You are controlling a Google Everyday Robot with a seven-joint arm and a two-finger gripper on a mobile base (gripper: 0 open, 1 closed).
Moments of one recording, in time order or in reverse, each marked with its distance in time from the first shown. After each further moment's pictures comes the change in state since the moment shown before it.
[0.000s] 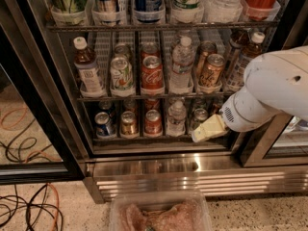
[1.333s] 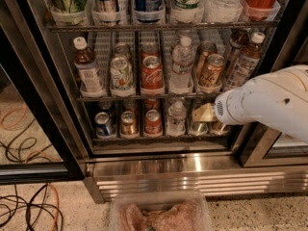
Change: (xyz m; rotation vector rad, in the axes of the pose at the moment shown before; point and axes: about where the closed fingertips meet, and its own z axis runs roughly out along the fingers) arm -0.057 0.000 0.018 -0.006 -0.298 0.114
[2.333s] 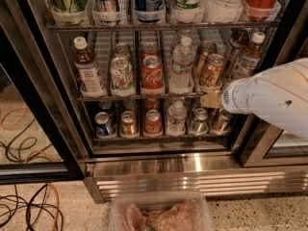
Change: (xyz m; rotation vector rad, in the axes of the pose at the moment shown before) arm -0.038 -0.030 -0.008 0.085 -0.135 0.036
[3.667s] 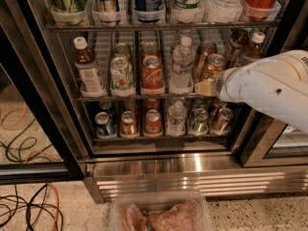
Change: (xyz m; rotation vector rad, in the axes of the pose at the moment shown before) arm -0.039 0.018 0.015 -0.055 -0.079 0.016
